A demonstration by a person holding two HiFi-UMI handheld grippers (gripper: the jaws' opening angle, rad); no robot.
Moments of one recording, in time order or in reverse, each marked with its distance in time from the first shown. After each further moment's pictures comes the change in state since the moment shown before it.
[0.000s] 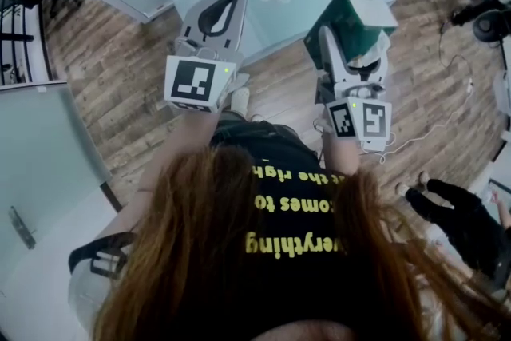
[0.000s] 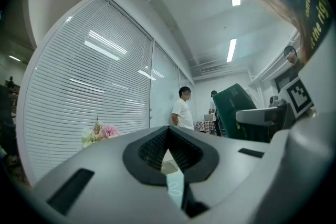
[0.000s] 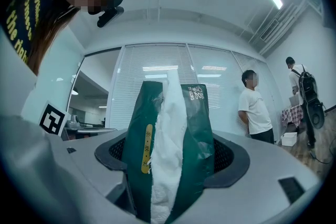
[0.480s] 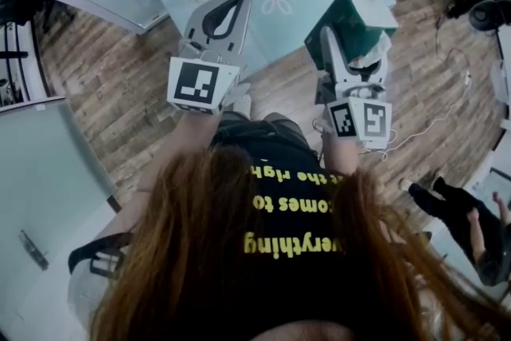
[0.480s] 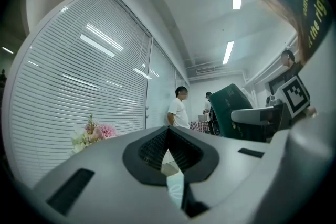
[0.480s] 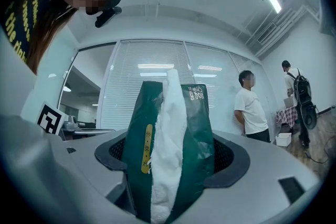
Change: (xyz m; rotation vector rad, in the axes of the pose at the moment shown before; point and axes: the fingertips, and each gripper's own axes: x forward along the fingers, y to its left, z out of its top) left arm 0.042 0.030 -0.012 -0.019 -0.015 -0.071; right arm 0.045 -0.010 -0.012 -0.007 0.004 -0.067
